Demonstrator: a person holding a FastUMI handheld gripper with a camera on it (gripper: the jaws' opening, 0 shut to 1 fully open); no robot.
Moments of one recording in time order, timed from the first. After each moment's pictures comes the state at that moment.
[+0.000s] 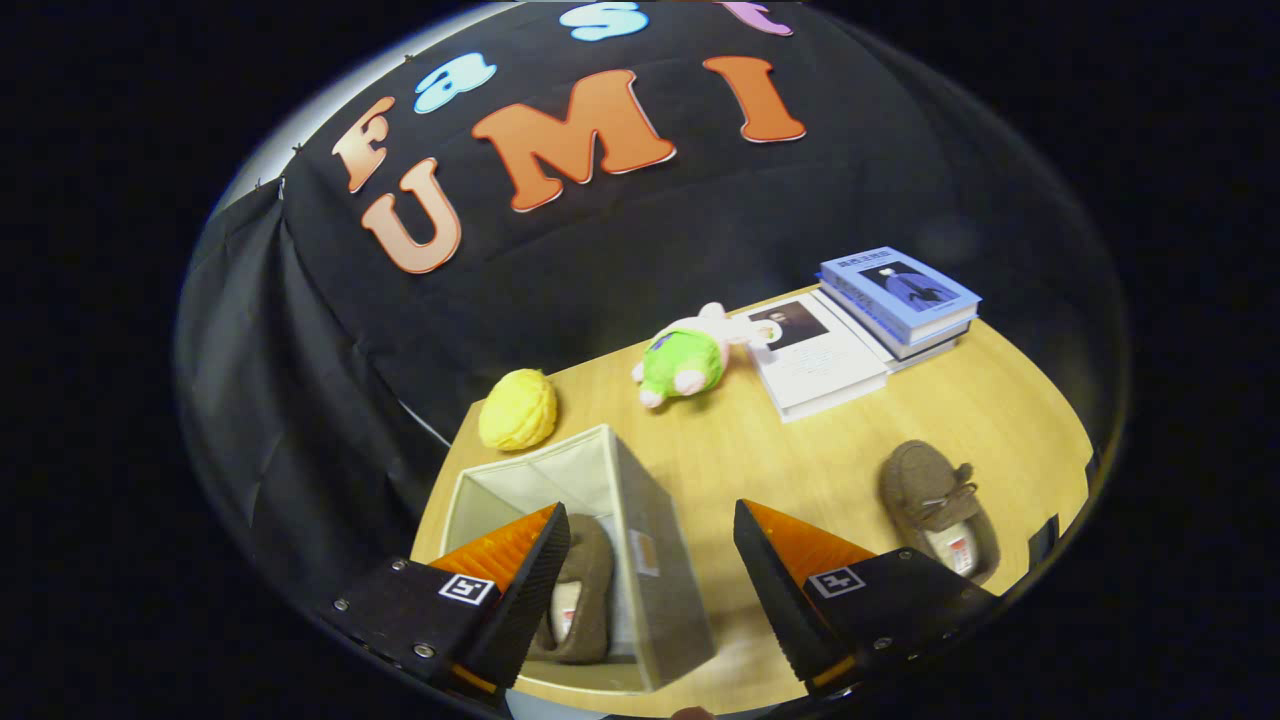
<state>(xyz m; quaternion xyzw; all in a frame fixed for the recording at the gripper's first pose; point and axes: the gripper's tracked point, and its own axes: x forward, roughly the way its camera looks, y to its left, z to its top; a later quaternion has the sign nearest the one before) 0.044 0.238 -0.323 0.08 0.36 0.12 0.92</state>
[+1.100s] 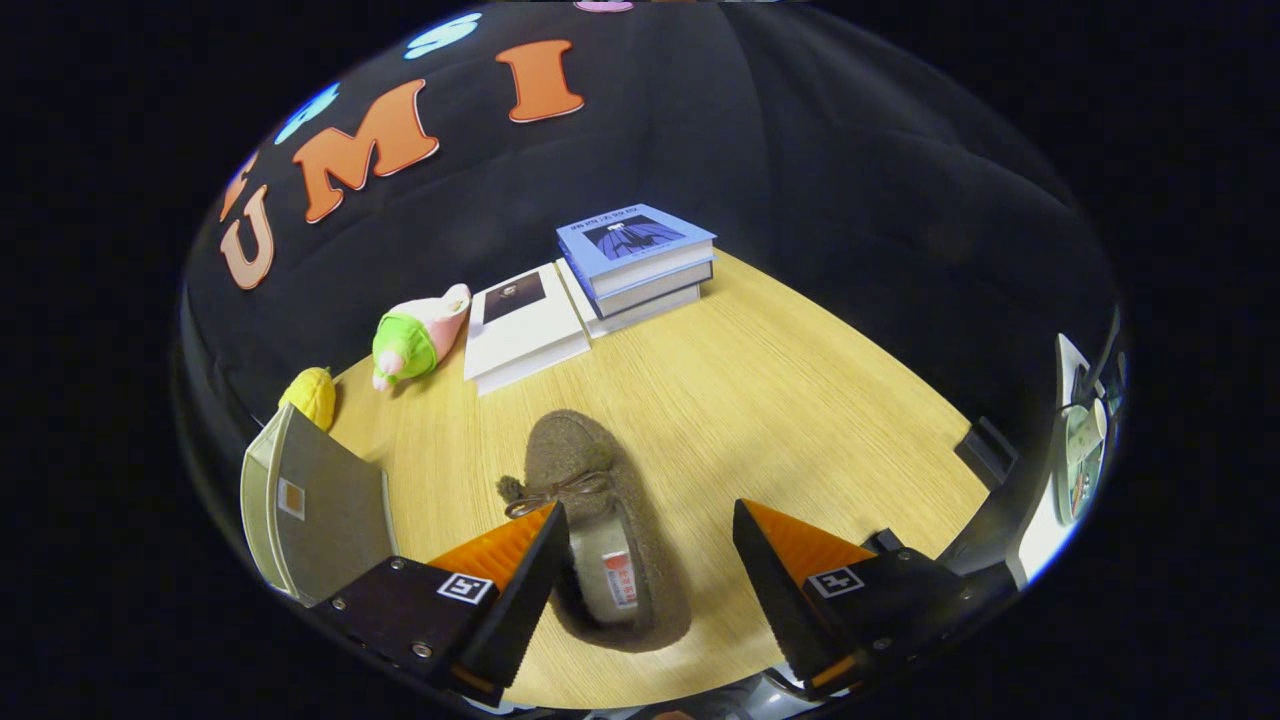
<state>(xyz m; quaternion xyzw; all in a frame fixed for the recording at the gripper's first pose) 0.036 -0.018 -0.419 0.06 0.41 -0.06 0.91</state>
